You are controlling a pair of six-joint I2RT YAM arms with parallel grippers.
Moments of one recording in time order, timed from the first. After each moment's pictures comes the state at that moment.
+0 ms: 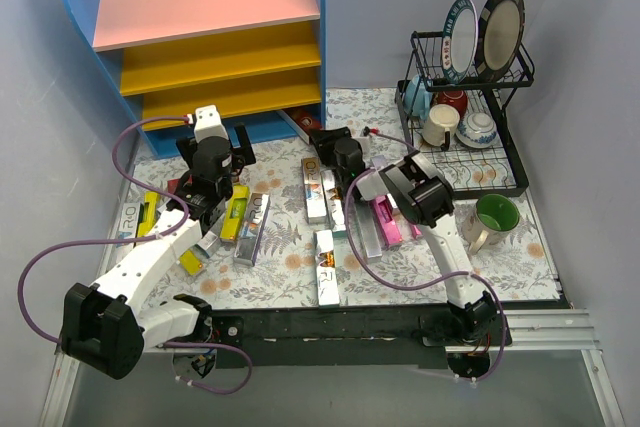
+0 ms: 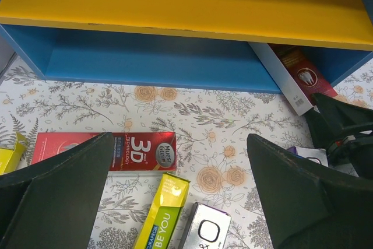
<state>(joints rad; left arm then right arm) -0.39 1.12 0.83 0.02 -0.57 -0.25 0.61 2.45 1.40 0.88 0.22 1.45</state>
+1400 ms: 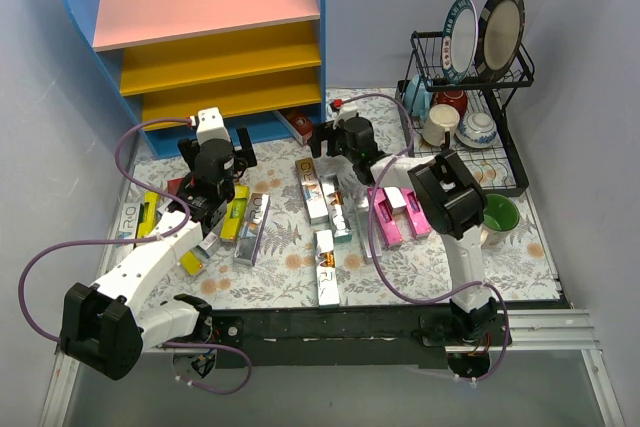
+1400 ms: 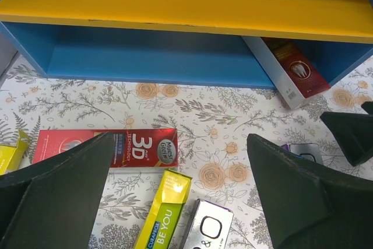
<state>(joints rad) -0.41 1.12 0.81 0.02 -0.59 -0.24 0.59 2.15 1.30 0.58 -0.01 0.23</state>
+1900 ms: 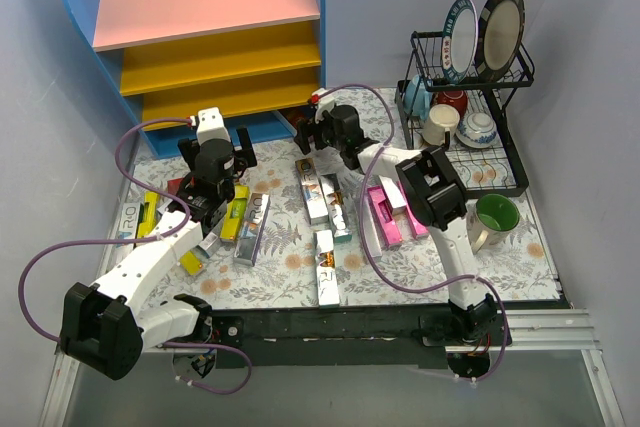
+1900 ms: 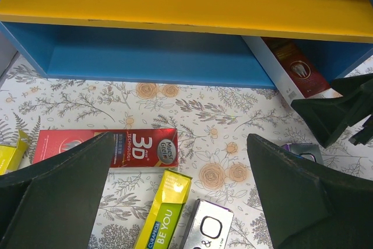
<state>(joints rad) -0.41 1.12 0.81 0.02 -0.59 -0.24 0.59 2.31 1.59 0.44 -0.18 0.03</state>
